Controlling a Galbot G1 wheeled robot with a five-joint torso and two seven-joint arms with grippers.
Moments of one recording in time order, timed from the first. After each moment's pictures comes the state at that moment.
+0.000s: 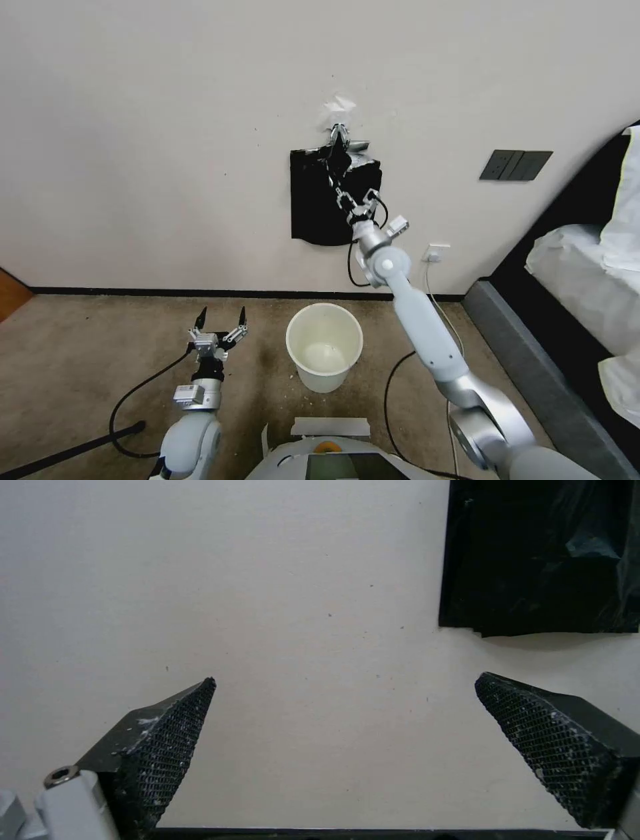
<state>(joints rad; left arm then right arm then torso) 1.65 -1.36 -0.58 -2.02 -0.18 -0.31 -0.06 -0.67 1.25 0.10 1.85 1.25 -0.09 0.16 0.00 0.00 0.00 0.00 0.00</state>
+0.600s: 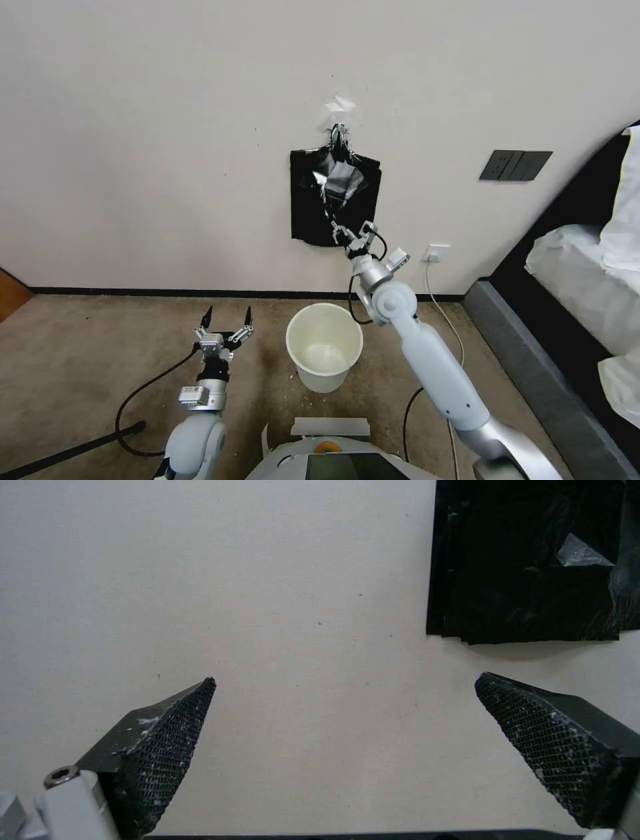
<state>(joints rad) 1.67 -1.37 -0.57 -2.03 -0.16 -0.33 -0.06 -0.87 1.23 0.09 1.96 1.14 -0.11 0.16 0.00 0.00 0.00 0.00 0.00</state>
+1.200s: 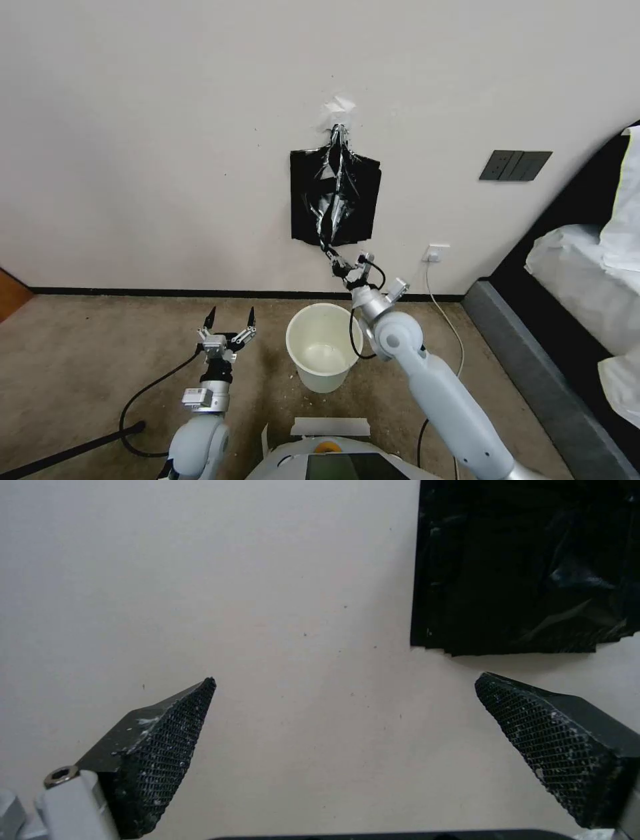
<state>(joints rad) 1.67 -1.36 -0.55 -2.06 -0.16 -0.34 -0.06 -1.04 1.17 0.07 2.07 1.00 -0.12 0.14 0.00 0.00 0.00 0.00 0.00</state>
